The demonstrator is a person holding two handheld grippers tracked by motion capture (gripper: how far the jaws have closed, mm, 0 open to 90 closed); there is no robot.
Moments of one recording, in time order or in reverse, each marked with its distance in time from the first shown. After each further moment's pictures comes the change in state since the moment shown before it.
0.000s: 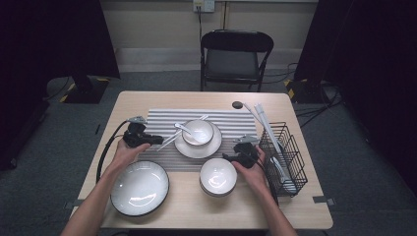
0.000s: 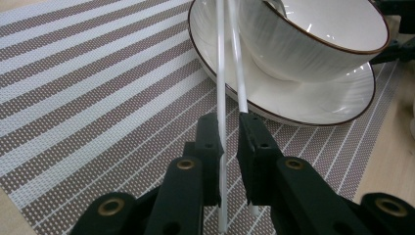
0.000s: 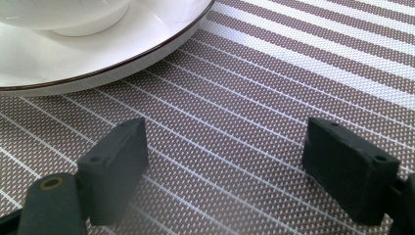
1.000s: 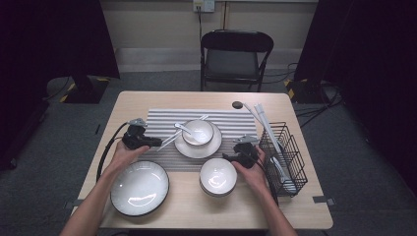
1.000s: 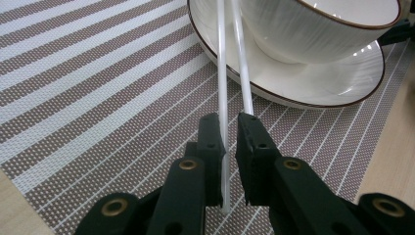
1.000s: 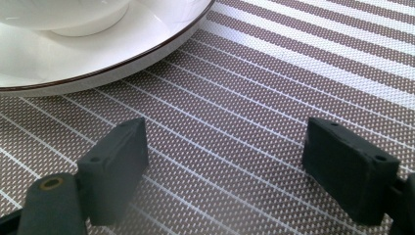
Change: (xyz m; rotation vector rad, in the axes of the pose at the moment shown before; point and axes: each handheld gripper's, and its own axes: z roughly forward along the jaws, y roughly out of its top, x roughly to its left) left arm -0.001 -0.006 0.001 0.039 0.015 0.026; right arm 0.000 0.000 0.000 -0.001 -0.001 -0.002
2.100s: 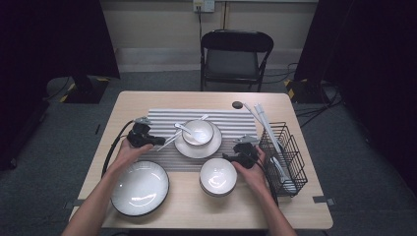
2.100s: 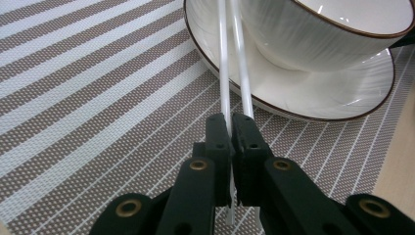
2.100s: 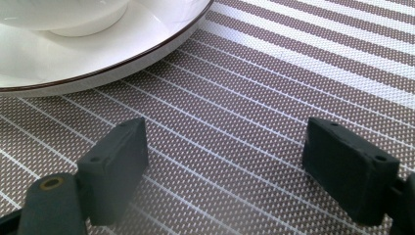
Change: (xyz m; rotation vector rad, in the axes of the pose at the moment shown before) left arm -0.001 0.009 0.012 0.014 -0.004 0.007; right arm 0.001 0.000 0.000 0.000 -0.006 0.006
